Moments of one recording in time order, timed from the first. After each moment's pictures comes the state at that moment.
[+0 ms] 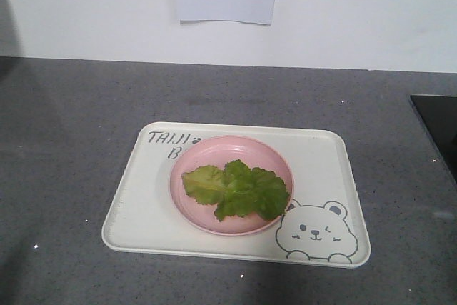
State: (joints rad) left arm -0.08 -0.01 0.02 -0.03 0.08 -0.01; right arm 0.01 0.44 -0.61 0.11 1.09 -0.11
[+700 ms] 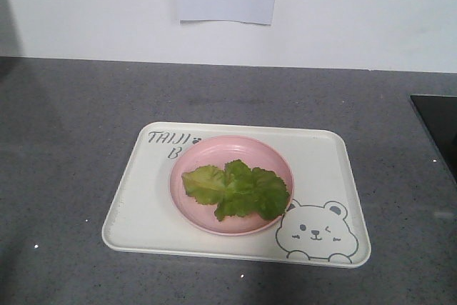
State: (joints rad) left arm -0.03 -0.01 0.02 -0.03 0.08 -0.02; right arm 0.01 0.44 -0.61 0.11 1.11 -0.11
